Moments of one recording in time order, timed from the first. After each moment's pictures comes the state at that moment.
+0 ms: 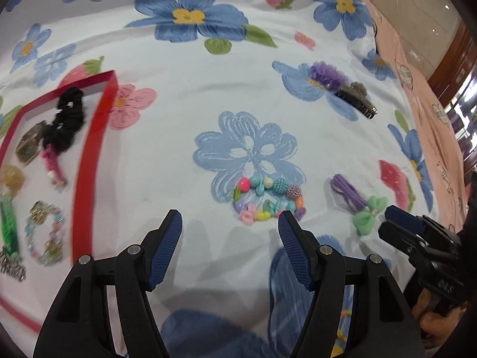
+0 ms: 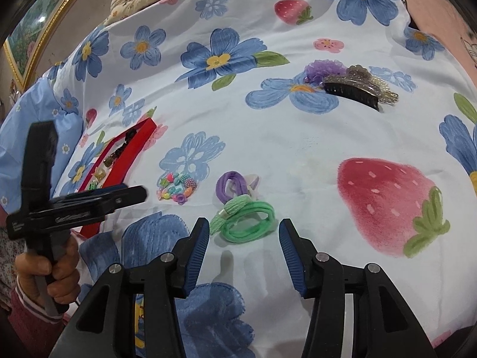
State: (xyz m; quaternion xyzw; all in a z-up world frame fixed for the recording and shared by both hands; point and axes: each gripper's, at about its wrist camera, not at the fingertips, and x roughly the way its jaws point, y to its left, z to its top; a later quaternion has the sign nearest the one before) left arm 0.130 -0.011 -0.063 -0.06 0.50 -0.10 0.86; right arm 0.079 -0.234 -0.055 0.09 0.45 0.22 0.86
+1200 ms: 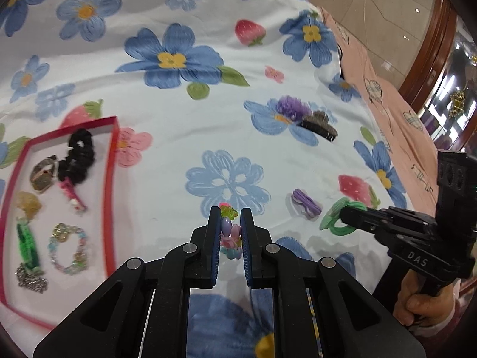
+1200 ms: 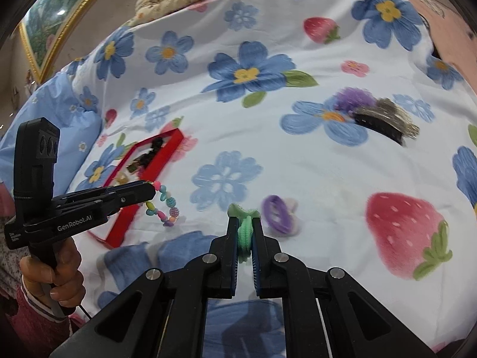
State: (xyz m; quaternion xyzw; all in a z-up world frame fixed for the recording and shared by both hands) left arm 0.090 0.012 -0.002 -0.07 0.42 -0.15 0.89; right arm 0.078 -0.208 -0.018 0.08 0.43 0.26 0.86
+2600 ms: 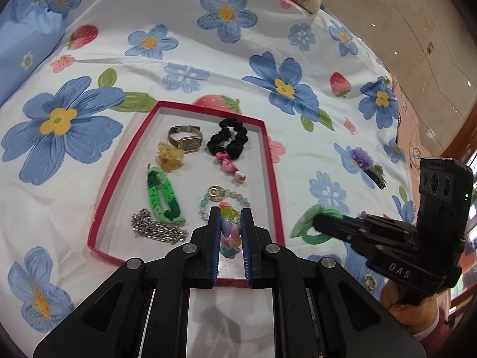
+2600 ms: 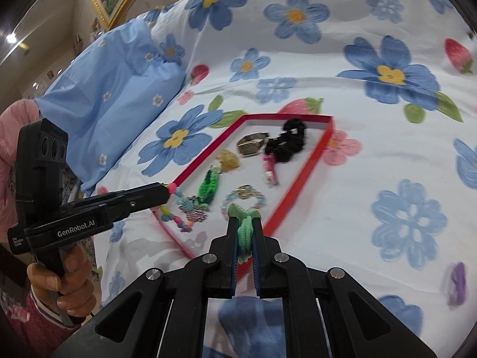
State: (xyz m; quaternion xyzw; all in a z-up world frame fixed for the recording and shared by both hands) left arm 0.017 0.188 -0.004 -0.18 0.40 -0.01 0.90; right arm 0.069 -0.005 -0.001 0.02 0.43 0.44 0.79
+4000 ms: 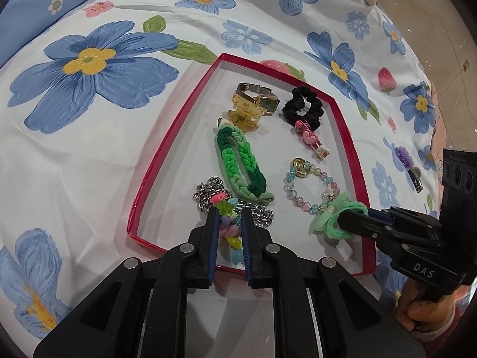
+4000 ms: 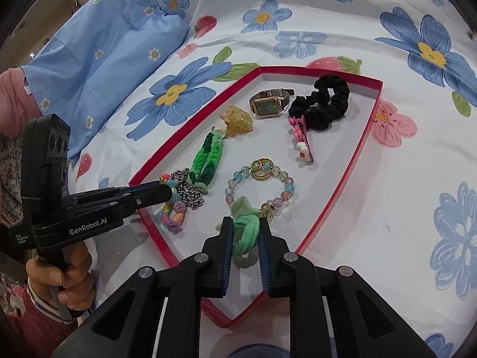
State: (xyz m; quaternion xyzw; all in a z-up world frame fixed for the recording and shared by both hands) left arm 0.024 0.245 -0.080 -0.22 0.45 0.04 0.87; right arm 0.080 0.061 -0.050 -0.05 0.48 0.44 0.75
